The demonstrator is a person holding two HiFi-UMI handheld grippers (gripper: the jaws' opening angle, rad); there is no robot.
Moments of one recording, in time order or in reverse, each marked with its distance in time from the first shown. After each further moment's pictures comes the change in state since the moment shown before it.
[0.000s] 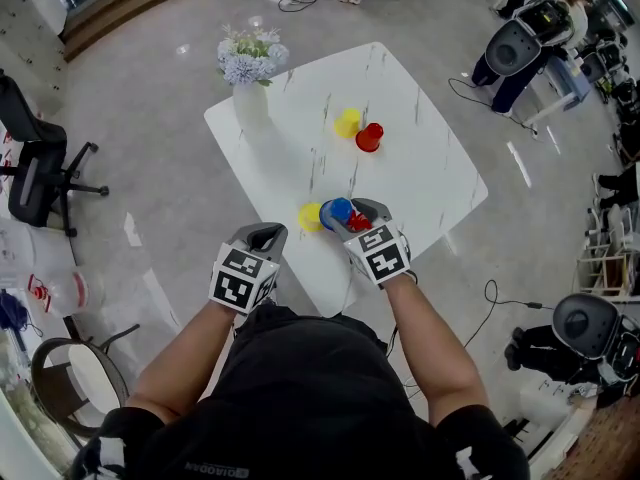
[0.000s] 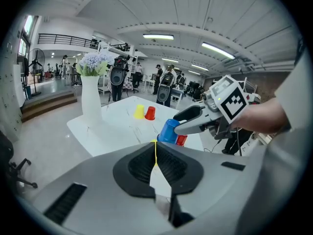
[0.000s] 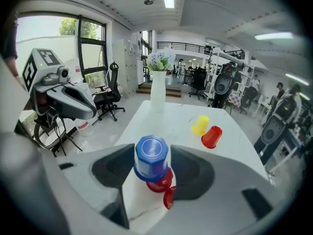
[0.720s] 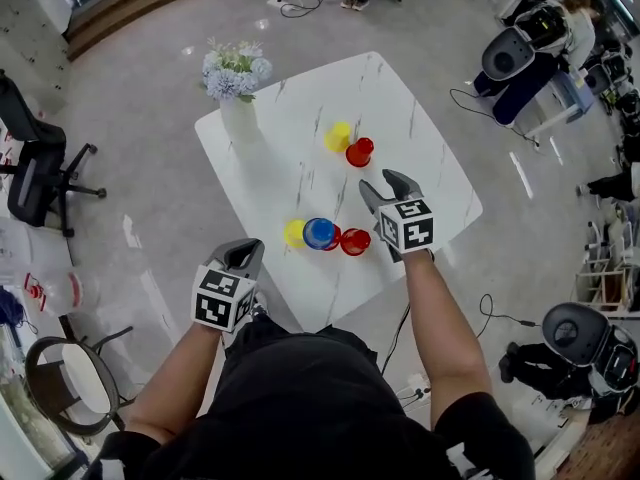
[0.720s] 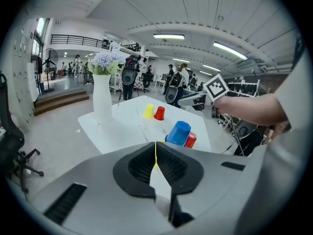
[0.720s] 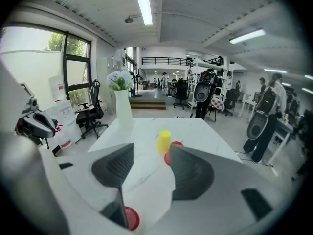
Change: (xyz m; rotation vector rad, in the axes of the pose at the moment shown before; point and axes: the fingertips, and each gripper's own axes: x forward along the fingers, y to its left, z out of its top) left arm 0.001 0.011 0.001 -0.077 -0.001 0.116; right arm -0.008 -0.154 0.029 0.128 -0.179 -0.124
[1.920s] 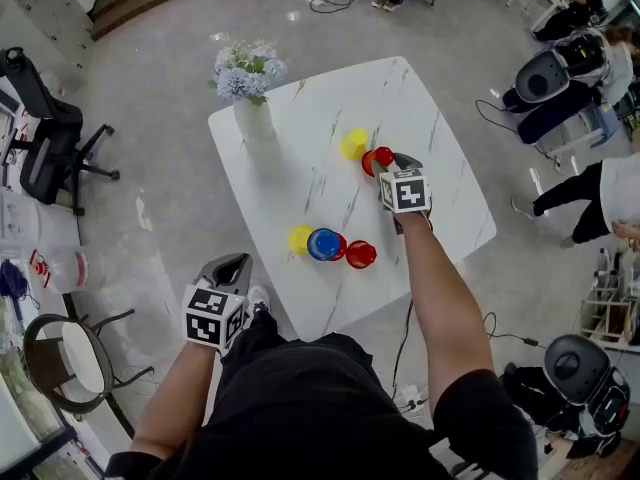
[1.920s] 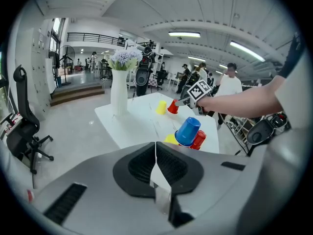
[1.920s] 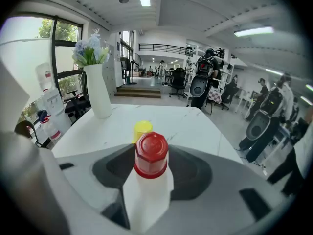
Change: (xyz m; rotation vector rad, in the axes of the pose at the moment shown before) left arm -0.019 0.018 -0.021 -0.116 0.025 0.148; right arm 0.112 -0.067 -0.012 -0.030 0.147 -0.061
